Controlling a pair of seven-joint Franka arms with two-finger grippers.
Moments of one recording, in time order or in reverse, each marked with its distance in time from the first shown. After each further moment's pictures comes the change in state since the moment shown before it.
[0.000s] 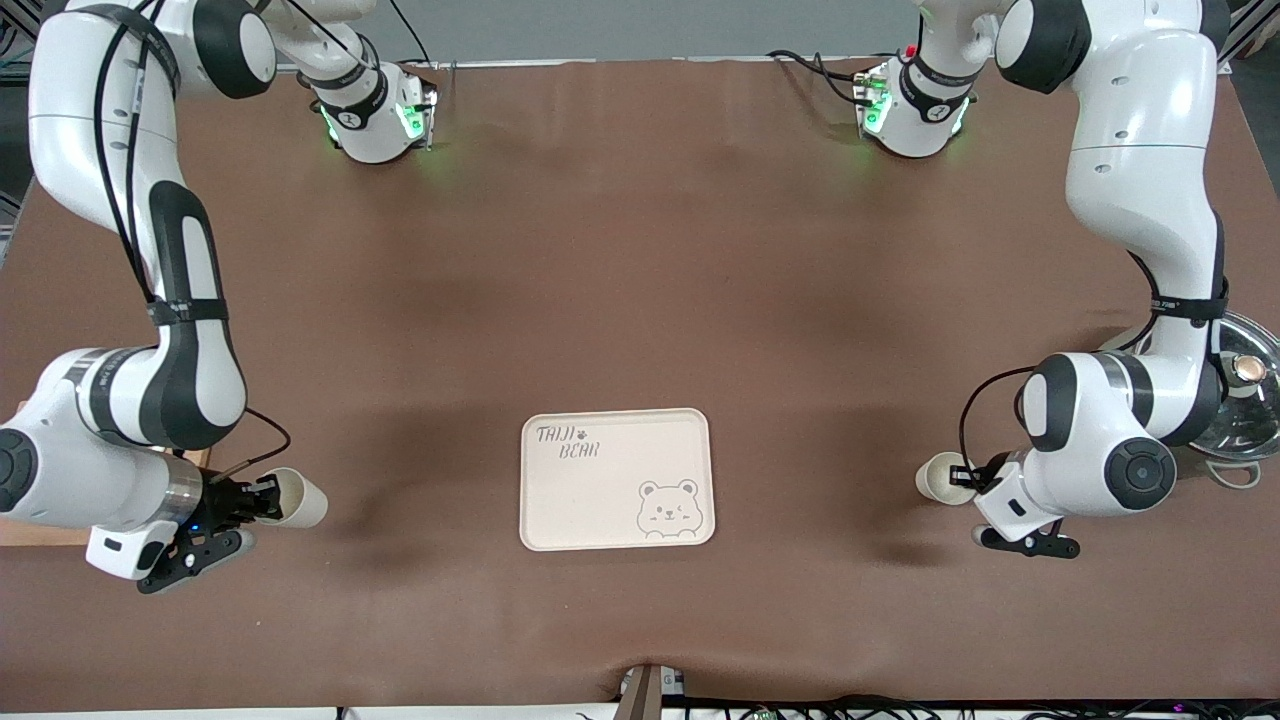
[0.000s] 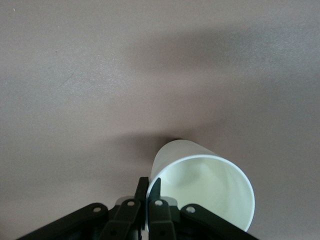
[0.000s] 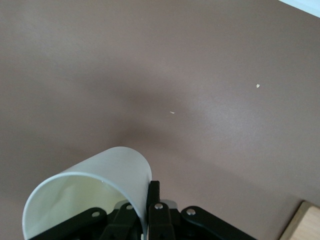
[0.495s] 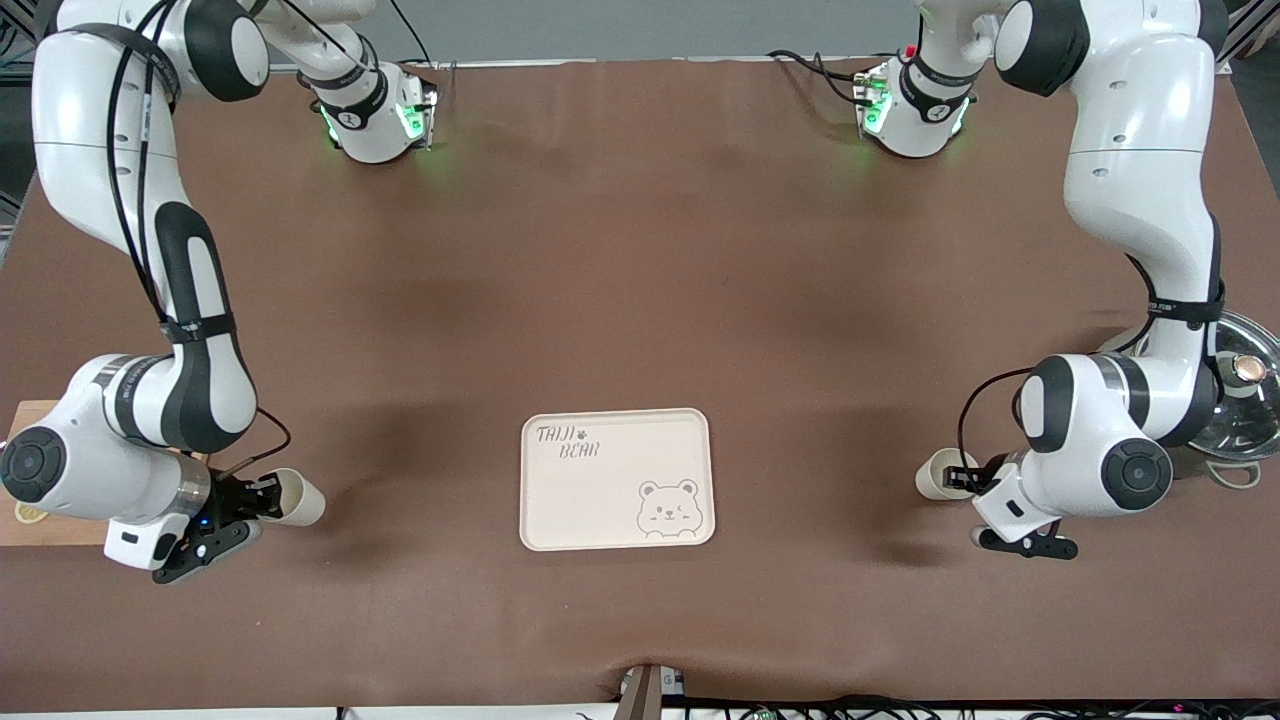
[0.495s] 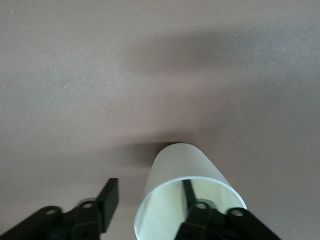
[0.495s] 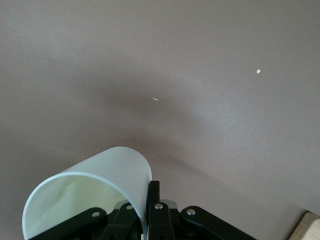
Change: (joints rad) left arm 0.000 0.008 0.000 0.003 0.000 0.019 0.000; right arm -0.025 0.003 0.003 -0.112 0.000 0.123 -0.069
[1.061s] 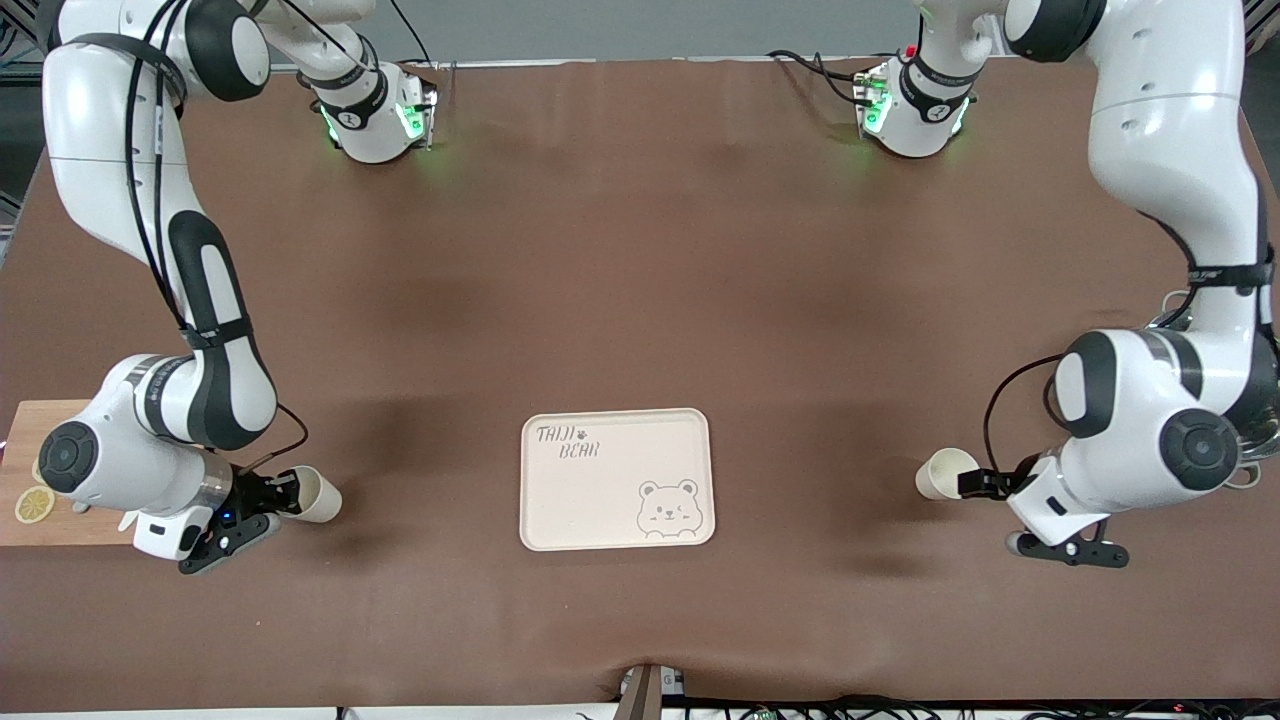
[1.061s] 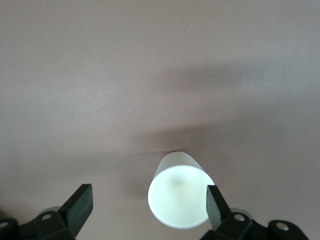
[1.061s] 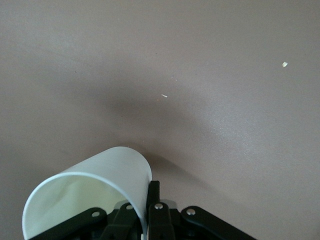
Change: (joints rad) left arm 0.000 -0.127 -0.001 0.019 0.000 -0.031 0.000; right arm 0.000 0.001 0.008 -0.087 0.040 0.100 -0.041
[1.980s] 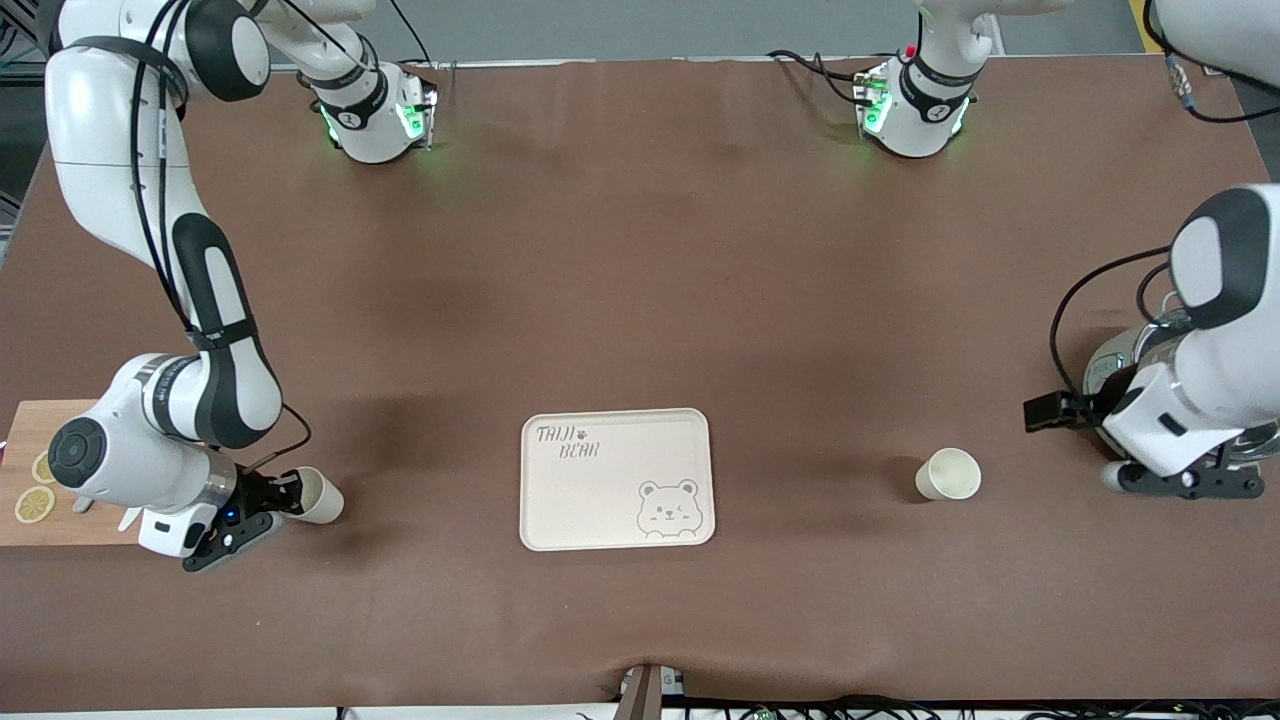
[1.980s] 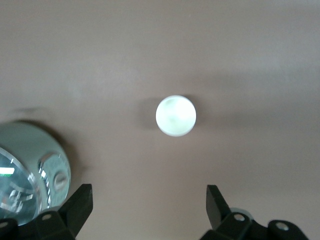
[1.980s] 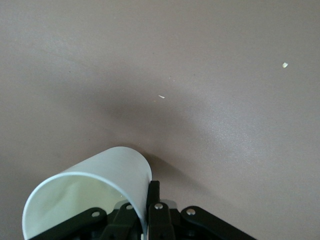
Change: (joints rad) left arm -0.002 -0.280 0.000 0.004 0.012 -0.353 -0.083; right arm 0.000 0.001 0.001 -0.029 0.007 0.052 -0.012
